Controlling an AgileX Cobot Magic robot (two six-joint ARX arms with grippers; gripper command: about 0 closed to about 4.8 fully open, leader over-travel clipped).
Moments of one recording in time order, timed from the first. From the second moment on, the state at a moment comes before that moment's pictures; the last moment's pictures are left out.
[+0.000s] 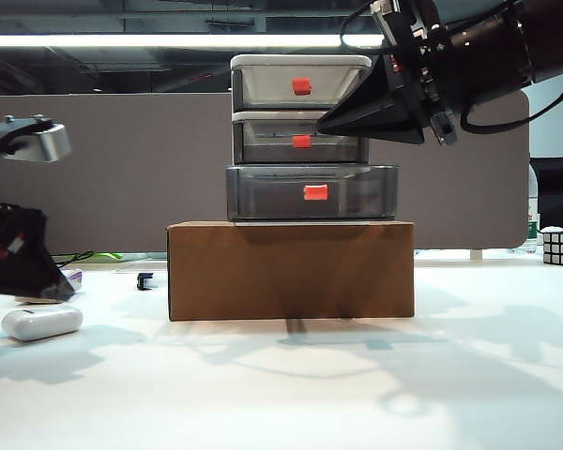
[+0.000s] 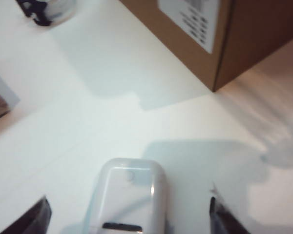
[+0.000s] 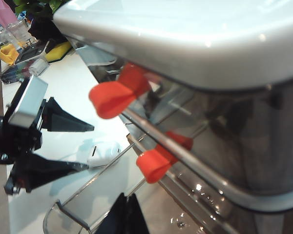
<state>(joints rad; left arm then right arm) -0.20 1.18 0.34 0.23 0.21 0.32 0.38 1.40 0.73 0.38 -0.63 0.16</state>
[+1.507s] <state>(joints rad) -0.09 1.46 0.42 0.31 0.45 0.37 0.38 1.40 0.73 0.38 -0.63 0.15</state>
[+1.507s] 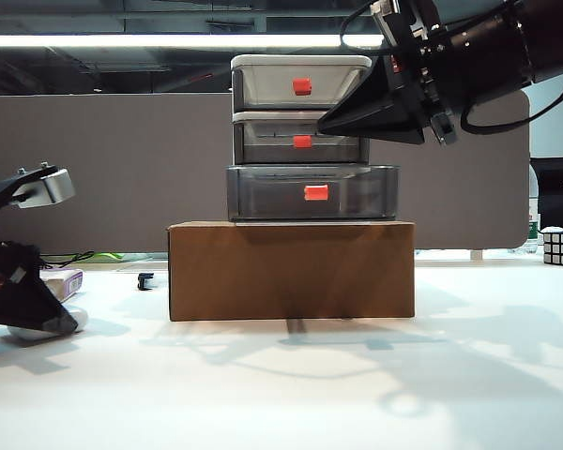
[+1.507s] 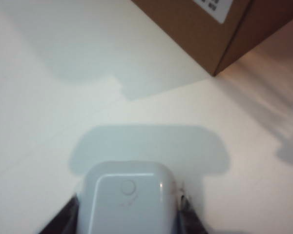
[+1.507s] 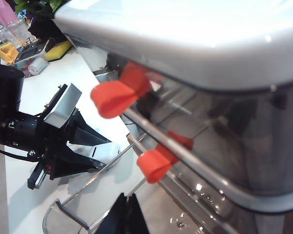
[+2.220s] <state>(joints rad) -0.09 1.15 0.42 0.29 0.65 0.30 0.38 1.40 0.73 0.38 -0.63 0.15</state>
